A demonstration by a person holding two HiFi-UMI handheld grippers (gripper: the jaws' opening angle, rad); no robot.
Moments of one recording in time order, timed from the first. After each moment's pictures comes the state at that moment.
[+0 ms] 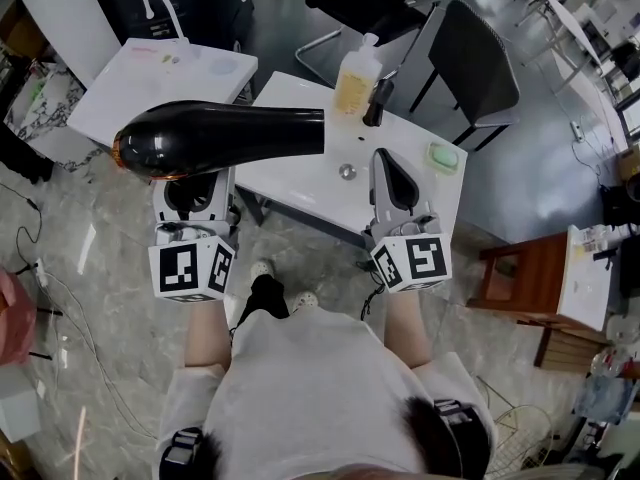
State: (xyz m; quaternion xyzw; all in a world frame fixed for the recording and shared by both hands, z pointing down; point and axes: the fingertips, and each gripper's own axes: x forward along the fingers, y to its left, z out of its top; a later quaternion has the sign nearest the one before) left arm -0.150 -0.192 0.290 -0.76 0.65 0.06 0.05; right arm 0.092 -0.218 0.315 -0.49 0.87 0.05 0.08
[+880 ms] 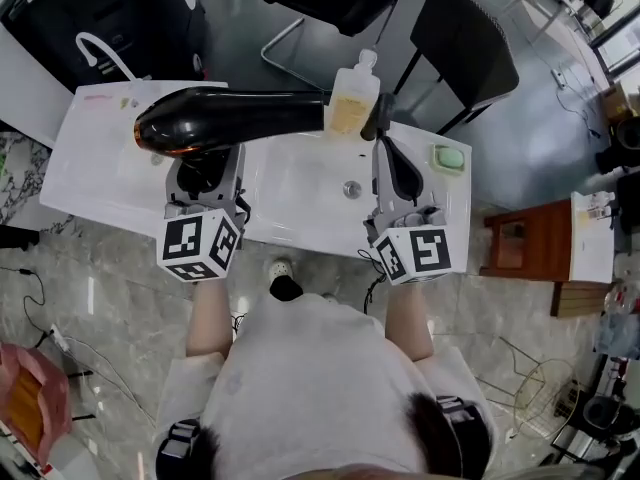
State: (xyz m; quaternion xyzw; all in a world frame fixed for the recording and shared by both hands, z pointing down) left arm -0.165 -0.398 0.345 -0.83 0.56 0.01 -0.05; right arm 0.070 -0.351 0.322 -0.58 0.81 0.04 0.07
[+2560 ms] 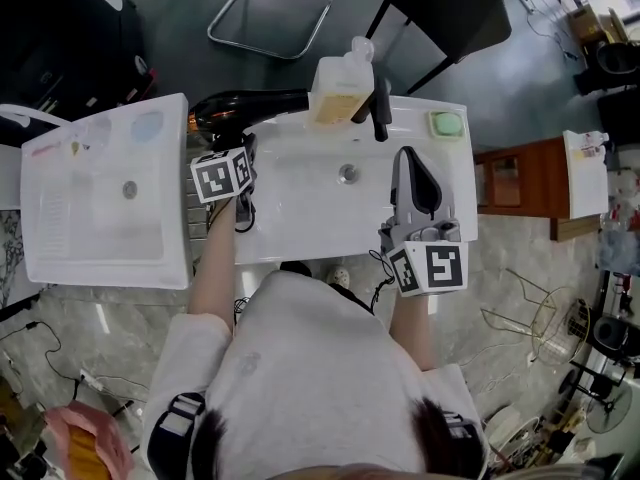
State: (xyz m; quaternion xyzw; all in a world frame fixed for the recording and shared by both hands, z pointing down) left arm -0.122 -0.551 0.626 -0.80 0.45 -0.27 -0.31; right arm 0.105 -0.382 0.379 -0.71 0.70 -0.02 0.00
